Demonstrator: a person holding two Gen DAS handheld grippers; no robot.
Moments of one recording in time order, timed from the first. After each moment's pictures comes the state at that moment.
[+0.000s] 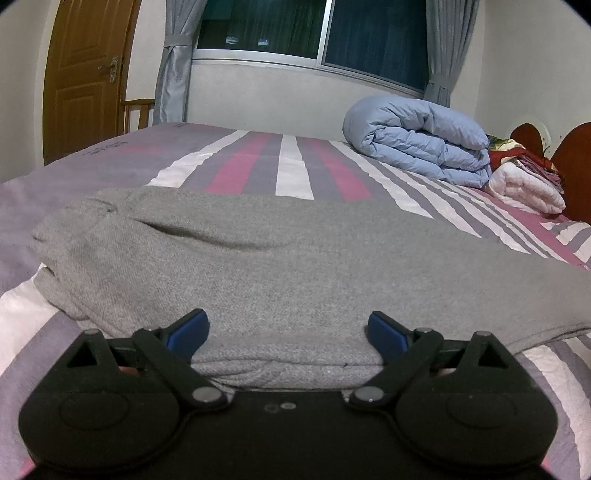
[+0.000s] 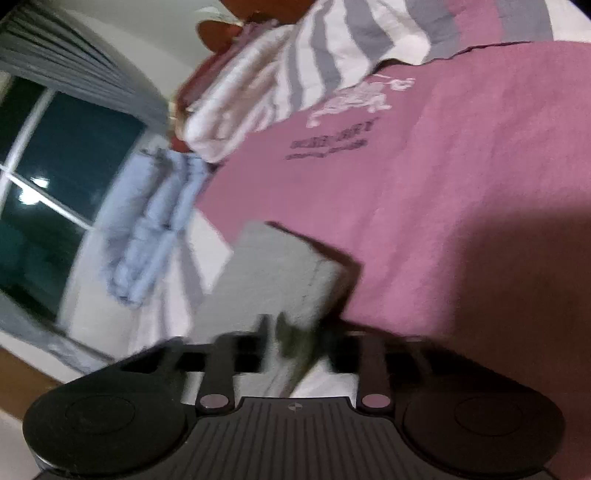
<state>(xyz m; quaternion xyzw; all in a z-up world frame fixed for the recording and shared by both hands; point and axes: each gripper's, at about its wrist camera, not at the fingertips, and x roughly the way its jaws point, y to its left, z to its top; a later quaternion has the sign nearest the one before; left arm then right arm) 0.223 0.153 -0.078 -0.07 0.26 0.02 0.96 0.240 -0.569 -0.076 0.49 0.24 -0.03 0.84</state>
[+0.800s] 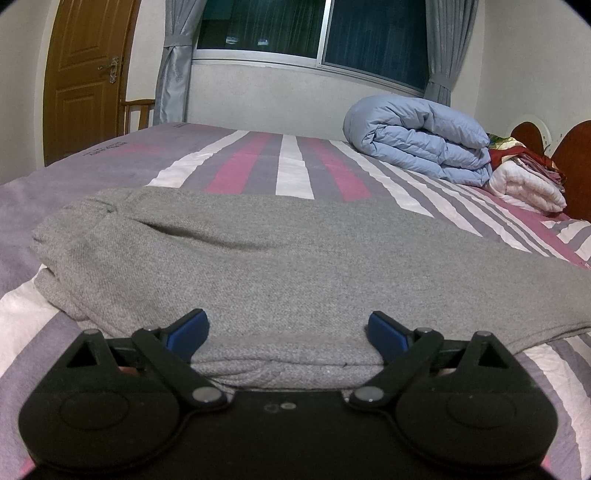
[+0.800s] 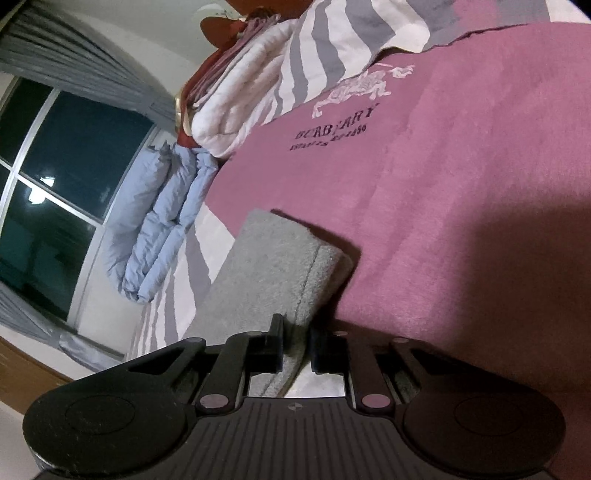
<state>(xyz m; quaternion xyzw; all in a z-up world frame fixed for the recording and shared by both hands) 0.223 0.153 -0.079 -0.07 0.26 0.02 0.96 0.243 -0.572 -0.086 0.48 0.26 -0.04 0.84</state>
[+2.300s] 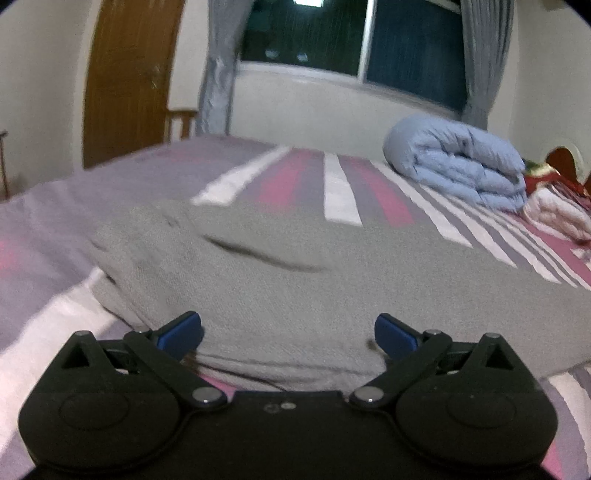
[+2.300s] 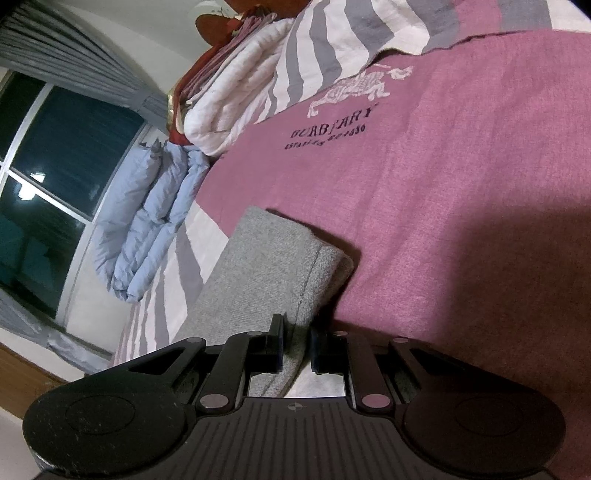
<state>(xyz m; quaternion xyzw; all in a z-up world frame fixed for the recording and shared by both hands) 0.210 0.175 -0.068 -0.08 0.23 0.09 0.97 0.251 -0.560 -0.075 0.47 0.26 -0.06 0.84</state>
